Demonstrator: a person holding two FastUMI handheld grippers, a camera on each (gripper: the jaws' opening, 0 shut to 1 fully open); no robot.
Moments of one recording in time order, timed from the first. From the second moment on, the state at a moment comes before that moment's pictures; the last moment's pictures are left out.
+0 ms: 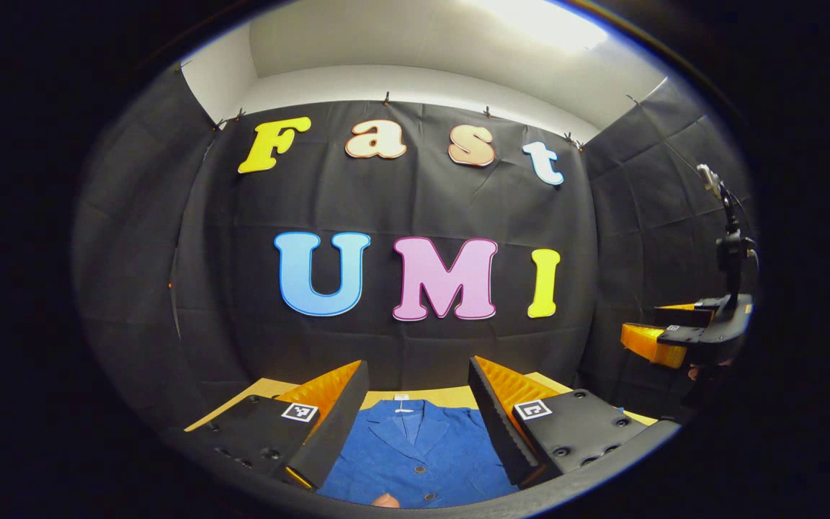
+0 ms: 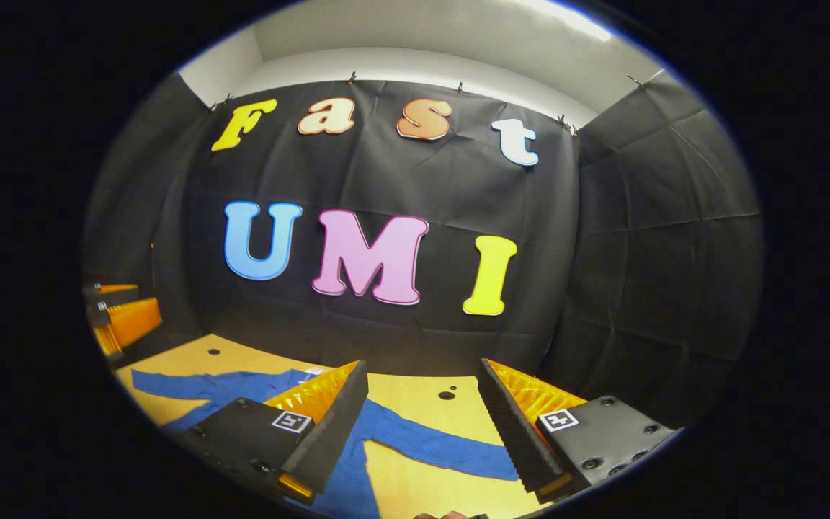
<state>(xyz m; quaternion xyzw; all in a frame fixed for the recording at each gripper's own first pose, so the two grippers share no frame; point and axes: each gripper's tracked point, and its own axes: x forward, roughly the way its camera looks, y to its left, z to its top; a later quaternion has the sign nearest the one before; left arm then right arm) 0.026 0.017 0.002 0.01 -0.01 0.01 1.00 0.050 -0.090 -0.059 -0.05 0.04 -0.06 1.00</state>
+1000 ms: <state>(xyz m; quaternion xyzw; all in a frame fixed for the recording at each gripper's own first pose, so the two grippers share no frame) 0.120 -0.032 -0.012 0.01 0.08 0.13 0.99 0.115 -0.315 -0.430 0.07 0.43 -0.13 0.89</state>
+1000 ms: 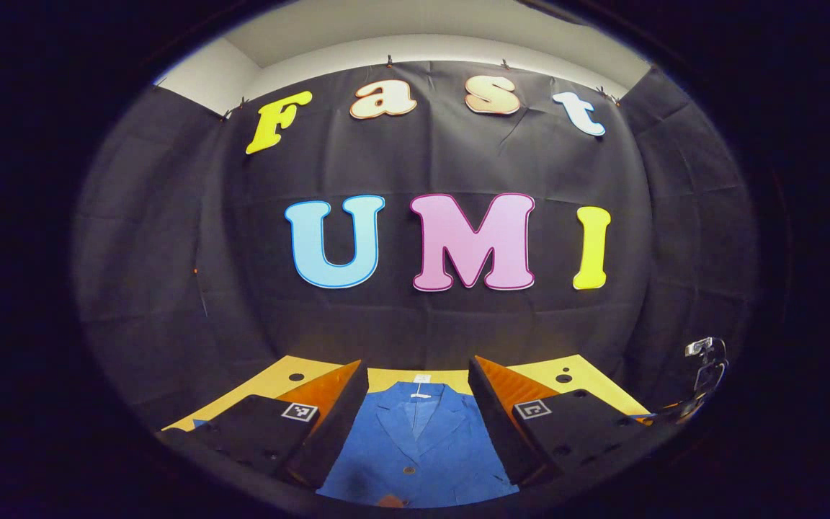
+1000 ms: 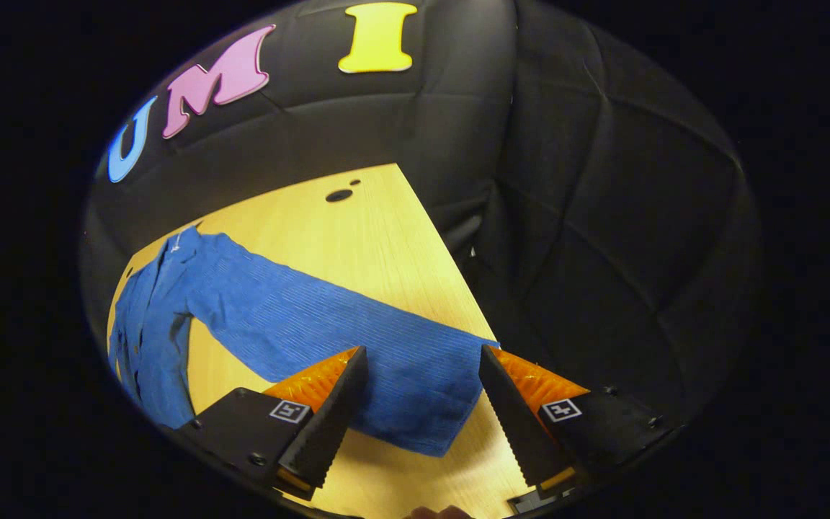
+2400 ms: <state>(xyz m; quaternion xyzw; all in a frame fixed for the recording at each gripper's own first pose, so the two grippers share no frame) 0.015 0.058 -0.032 -0.05 0.11 0.29 0.95 0.128 -0.299 -0.452 0.01 0.49 -0.14 0.86</state>
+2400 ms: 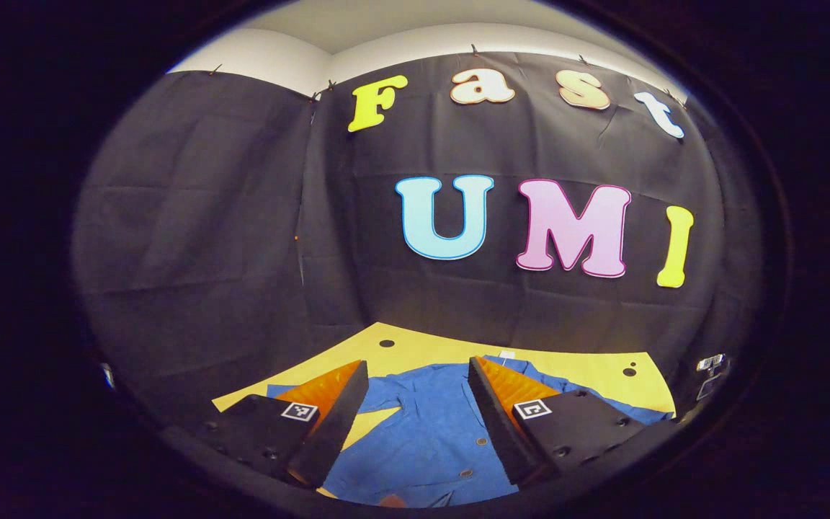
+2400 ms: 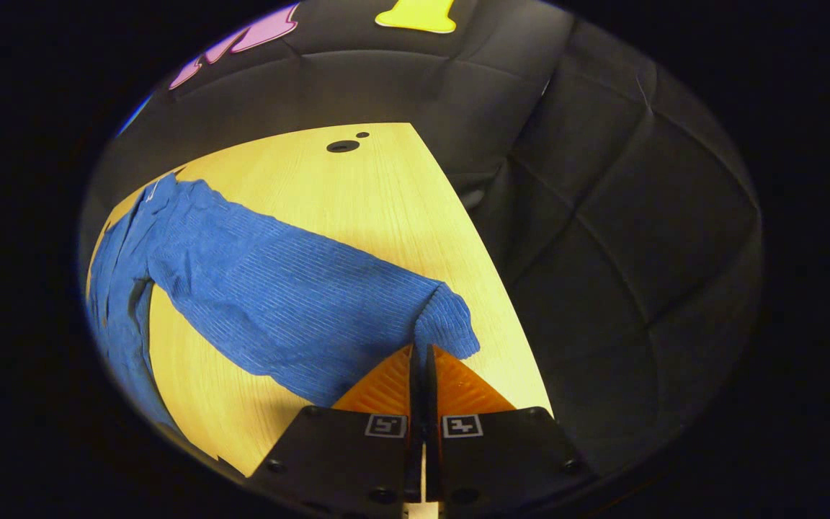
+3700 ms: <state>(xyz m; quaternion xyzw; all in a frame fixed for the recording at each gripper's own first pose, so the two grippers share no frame) 0.024 0.132 -0.014 -0.05 0.08 0.23 0.97 0.174 -0.159 -0.316 0.08 0.35 -0.08 0.93</state>
